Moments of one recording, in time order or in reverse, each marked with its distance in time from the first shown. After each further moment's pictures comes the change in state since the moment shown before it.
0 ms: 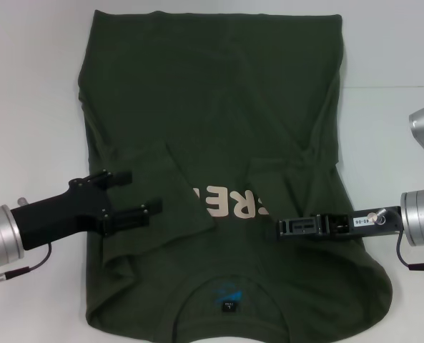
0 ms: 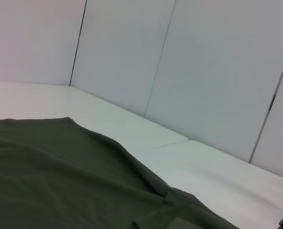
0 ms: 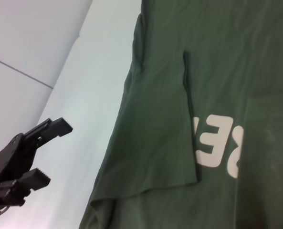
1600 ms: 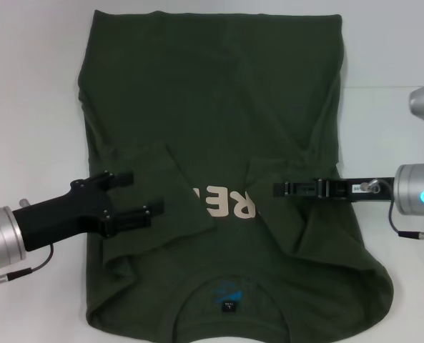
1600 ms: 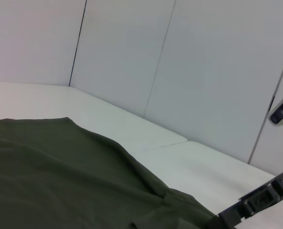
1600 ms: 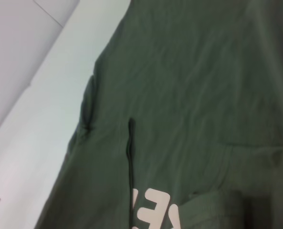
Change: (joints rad) left arm 0.002 -0.006 0.000 0.001 -0.001 0.001 0.001; right arm 0.028 0.020 0.029 0.003 0.009 0.241 -0.066
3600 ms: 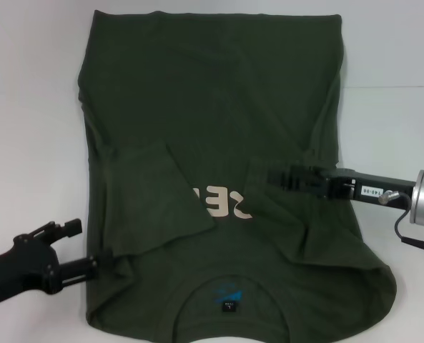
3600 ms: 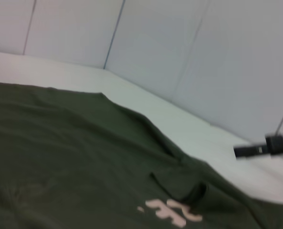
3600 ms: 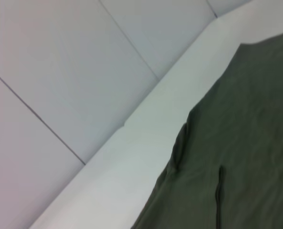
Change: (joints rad) left arm 0.188 -0.009 -0.063 0.105 0.042 0.104 -0.014; right arm -0.120 0.001 -0.040 0.006 0.350 -0.181 -0.388
